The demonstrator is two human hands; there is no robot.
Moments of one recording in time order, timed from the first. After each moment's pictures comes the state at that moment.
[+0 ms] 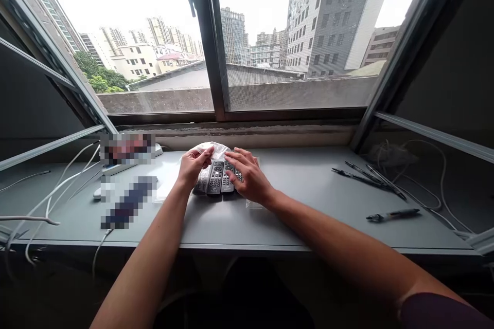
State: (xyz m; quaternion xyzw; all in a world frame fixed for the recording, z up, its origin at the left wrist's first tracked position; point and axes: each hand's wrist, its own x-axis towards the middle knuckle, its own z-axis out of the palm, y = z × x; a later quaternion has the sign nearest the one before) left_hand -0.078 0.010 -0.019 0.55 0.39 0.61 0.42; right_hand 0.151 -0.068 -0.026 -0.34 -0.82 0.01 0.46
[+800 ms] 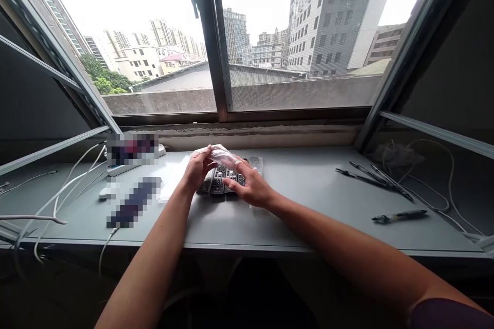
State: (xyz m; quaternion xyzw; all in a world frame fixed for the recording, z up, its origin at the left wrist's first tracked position) left_hand -0.073 -0.004 -0.006 0.46 0.34 0.58 0.57; right_hand 0.145 -0.092 -0.013 -0.33 -0.79 0.27 0.45
